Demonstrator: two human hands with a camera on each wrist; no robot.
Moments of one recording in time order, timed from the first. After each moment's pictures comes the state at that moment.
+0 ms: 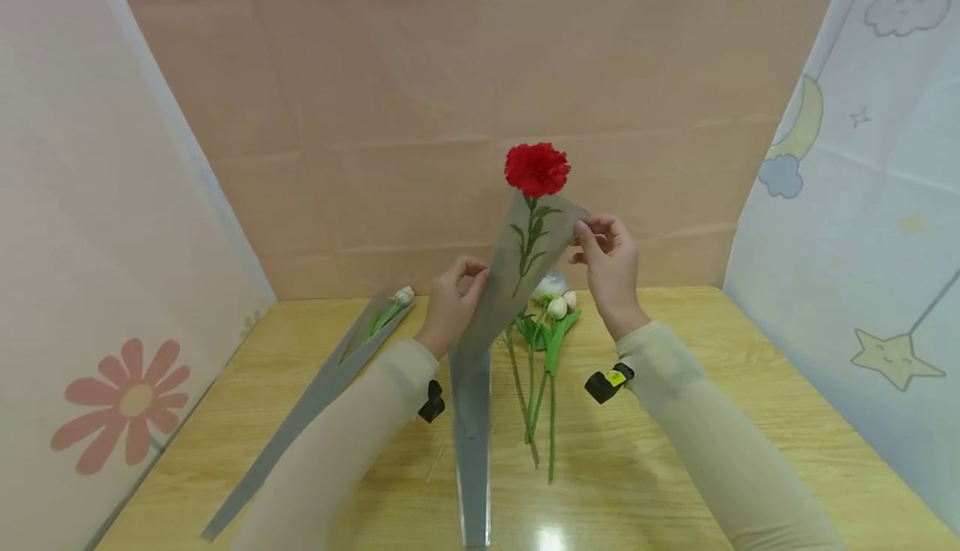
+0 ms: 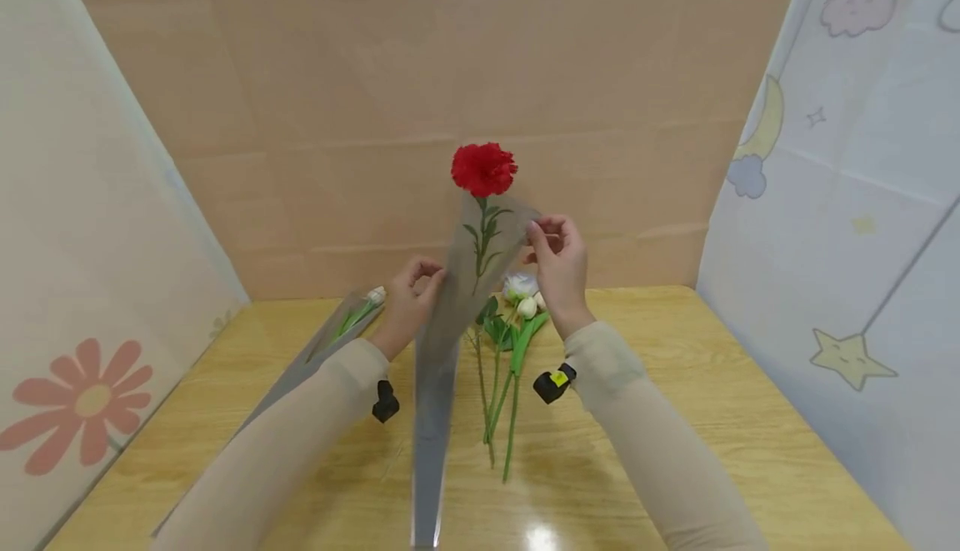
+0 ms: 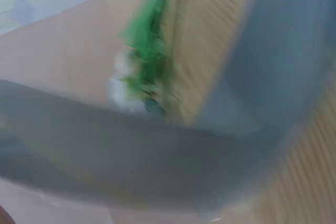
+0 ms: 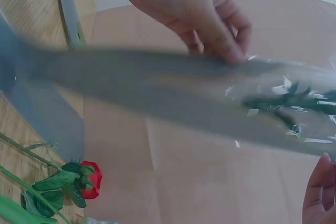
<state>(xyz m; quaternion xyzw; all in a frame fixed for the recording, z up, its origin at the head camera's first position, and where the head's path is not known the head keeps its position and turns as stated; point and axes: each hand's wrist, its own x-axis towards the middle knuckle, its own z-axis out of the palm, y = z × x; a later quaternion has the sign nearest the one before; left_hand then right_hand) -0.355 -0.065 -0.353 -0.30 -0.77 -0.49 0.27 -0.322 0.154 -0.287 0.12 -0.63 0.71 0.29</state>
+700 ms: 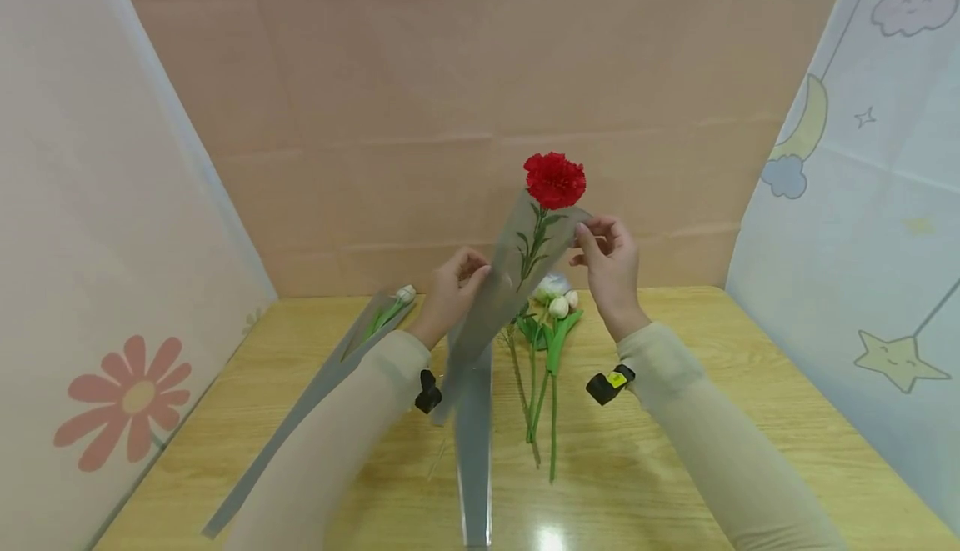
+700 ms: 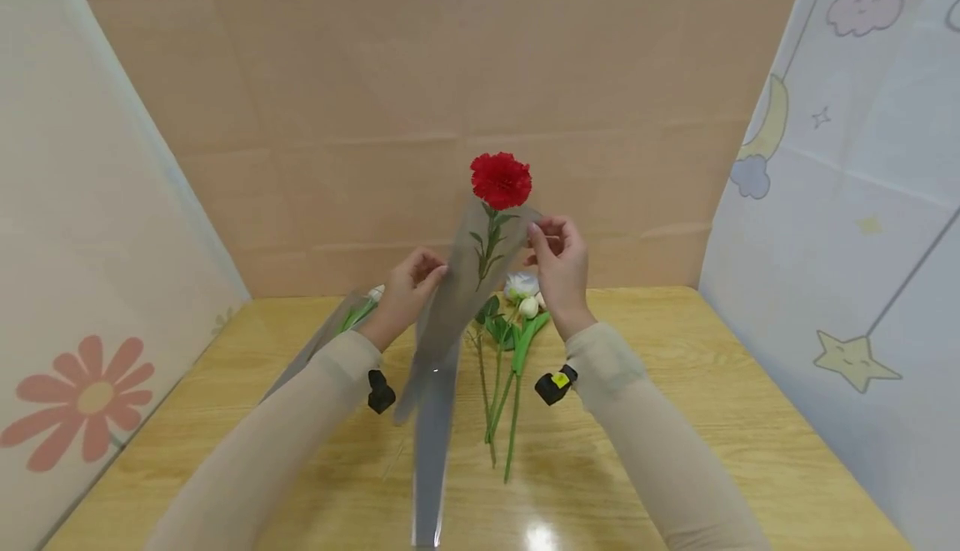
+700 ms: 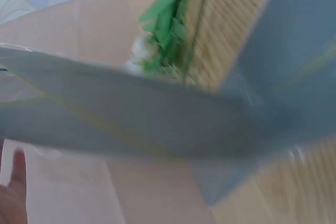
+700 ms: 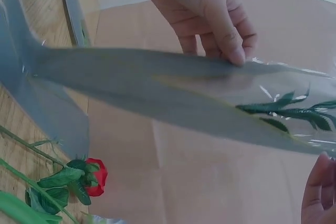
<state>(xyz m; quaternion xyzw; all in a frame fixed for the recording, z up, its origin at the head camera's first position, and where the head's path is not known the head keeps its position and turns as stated) -0.356 -0.069 -0.338 -0.30 -0.77 -0.53 0.20 -0.320 0.157 -0.291 0.13 -0.64 0.70 0.29</state>
